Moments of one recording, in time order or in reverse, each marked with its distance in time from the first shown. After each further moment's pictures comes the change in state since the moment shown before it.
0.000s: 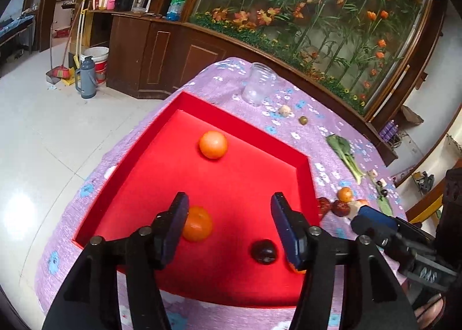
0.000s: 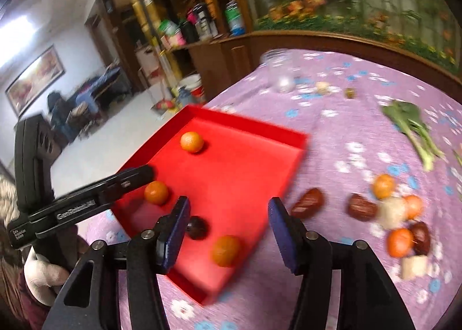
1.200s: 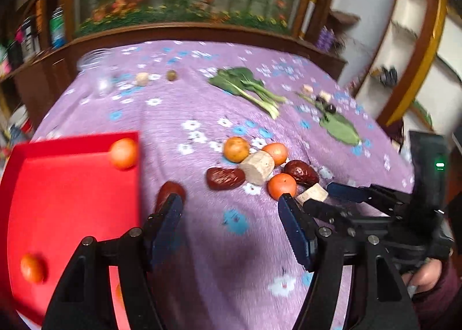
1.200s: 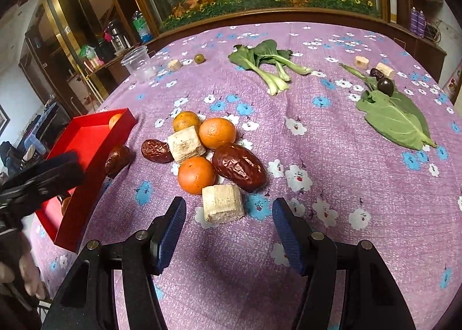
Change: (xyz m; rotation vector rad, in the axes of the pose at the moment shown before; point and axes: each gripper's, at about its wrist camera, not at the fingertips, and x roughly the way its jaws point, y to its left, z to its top) left arm 0.092 -0.206 -0.037 0.506 0.220 -0.157; right arm -0.050 -0.168 -0.074 0.251 0.028 -0.237
